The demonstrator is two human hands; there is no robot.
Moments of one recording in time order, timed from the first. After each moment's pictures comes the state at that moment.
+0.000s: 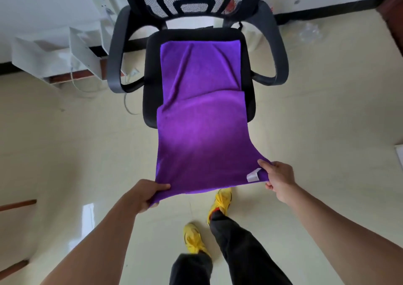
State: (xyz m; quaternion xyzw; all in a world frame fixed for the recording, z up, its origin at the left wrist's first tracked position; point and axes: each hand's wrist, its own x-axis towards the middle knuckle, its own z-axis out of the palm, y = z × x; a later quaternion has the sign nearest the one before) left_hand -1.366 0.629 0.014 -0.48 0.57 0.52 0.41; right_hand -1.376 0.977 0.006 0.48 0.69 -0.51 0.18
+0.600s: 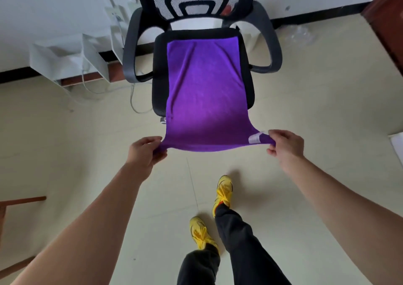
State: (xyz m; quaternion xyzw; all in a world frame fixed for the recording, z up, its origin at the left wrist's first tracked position) left_hand -1.352 0.612 0.078 -0.41 0.58 0.68 0.16; right_hand -1.348 0.952 0.071 0.46 0.65 -0.61 0.02
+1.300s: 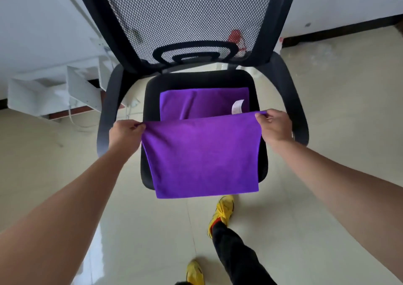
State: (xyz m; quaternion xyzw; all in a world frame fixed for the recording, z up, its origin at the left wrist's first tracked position) left_hand -1.697 0.605 0.041 -0.25 0.91 0.31 0.09; right_hand -1.703 0.966 0.011 0.23 0.87 -0.43 0.05
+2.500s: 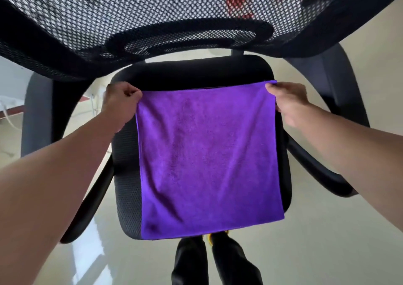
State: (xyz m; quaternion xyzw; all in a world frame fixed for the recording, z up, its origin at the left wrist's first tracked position) left_hand -1.896 0.611 -0.118 -0.21 0.89 0.38 0.14; right_hand -1.872 0.979 -0.111 0.45 0.73 -0.51 0.11
